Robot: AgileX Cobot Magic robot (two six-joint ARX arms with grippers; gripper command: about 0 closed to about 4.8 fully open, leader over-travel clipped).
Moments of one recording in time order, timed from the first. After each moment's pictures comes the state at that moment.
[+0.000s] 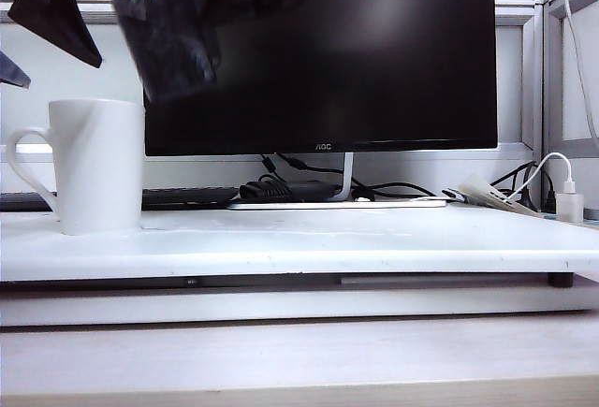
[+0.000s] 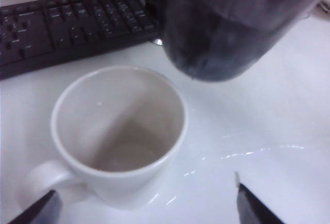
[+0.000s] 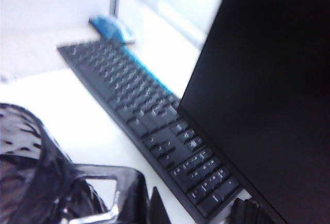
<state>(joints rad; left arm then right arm) -0.26 0.91 0.68 -0.21 0.13 -0.04 0.69 1.88 1.68 -0.05 -0.16 -0.34</state>
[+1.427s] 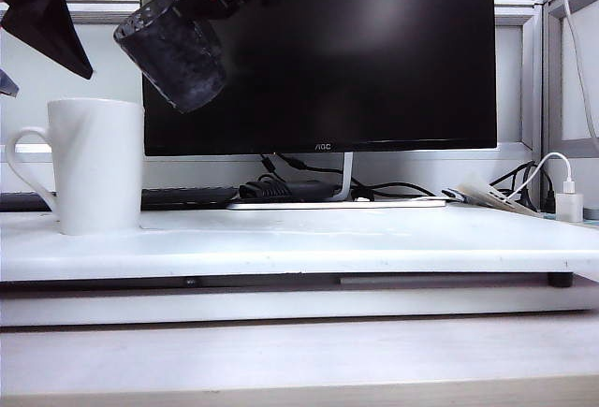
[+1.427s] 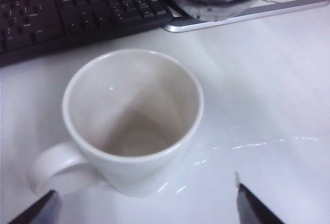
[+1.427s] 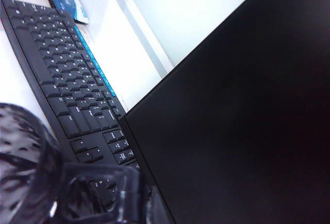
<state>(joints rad) -0.26 0.91 0.68 -0.24 0.09 -0.03 0.75 1.92 1.73 0.04 0.03 -0.74</state>
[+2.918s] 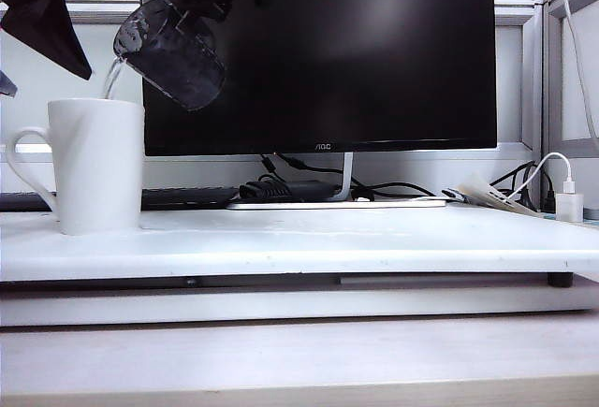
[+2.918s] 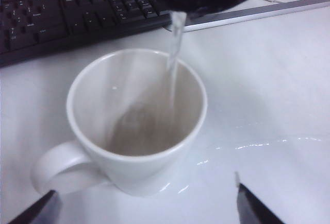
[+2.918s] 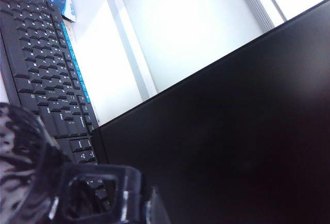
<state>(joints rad) -0.26 0.91 0.68 -0.24 0.08 -0.03 0.77 1.95 1.73 0.14 0.03 -0.98</state>
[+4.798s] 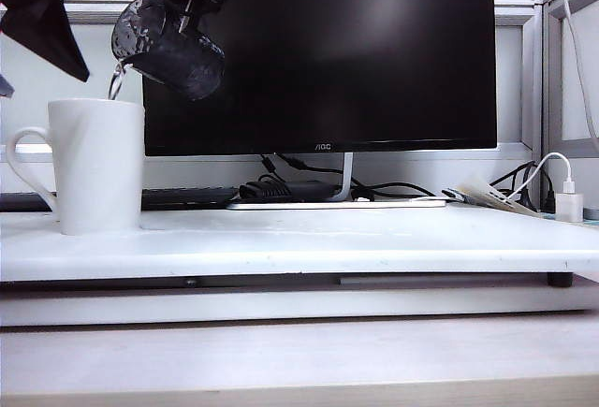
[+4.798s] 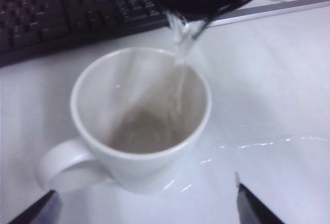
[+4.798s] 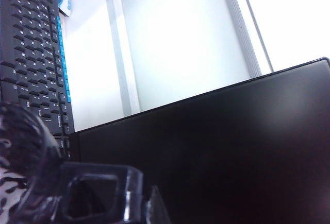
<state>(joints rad) -0.26 0.91 0.68 -0.25 0.07 -0.03 0.79 1.95 1.73 0.18 0.03 -1.20</state>
